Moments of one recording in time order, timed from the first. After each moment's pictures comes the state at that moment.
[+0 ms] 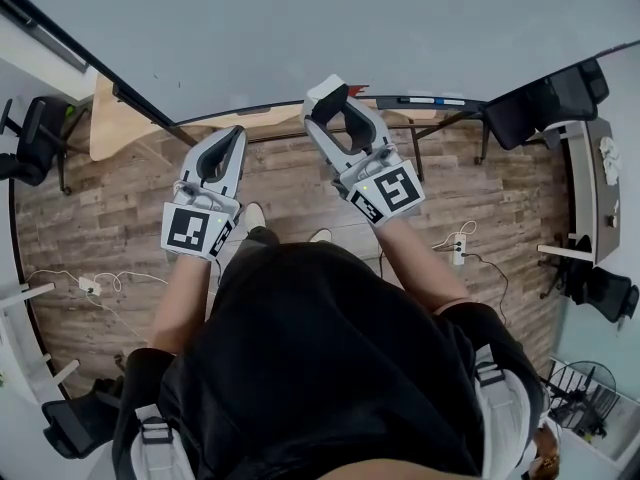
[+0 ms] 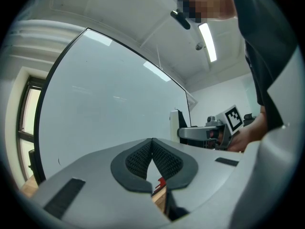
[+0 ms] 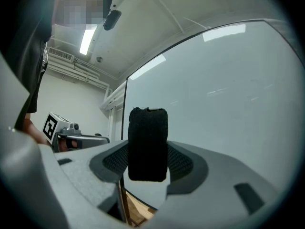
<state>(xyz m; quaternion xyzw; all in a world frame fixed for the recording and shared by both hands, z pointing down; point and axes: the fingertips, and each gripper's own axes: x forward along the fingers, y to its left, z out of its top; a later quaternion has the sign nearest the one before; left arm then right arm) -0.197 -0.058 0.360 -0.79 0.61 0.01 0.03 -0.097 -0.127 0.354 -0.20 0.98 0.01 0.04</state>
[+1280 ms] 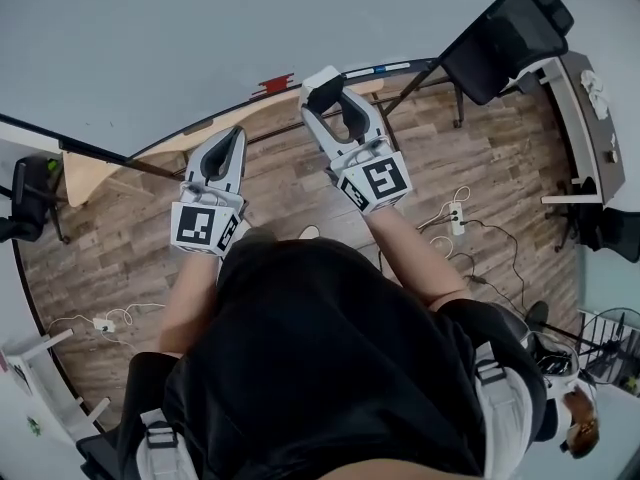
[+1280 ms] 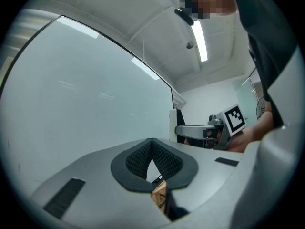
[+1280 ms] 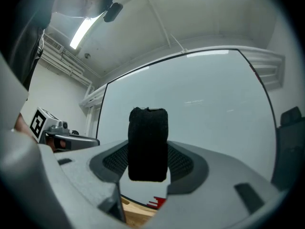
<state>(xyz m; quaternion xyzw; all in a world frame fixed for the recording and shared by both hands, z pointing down) -0.039 -0.109 0.375 -0.83 0.56 0.01 0.03 0.075 -0.172 0.364 -0.33 0.94 0.02 0.06</state>
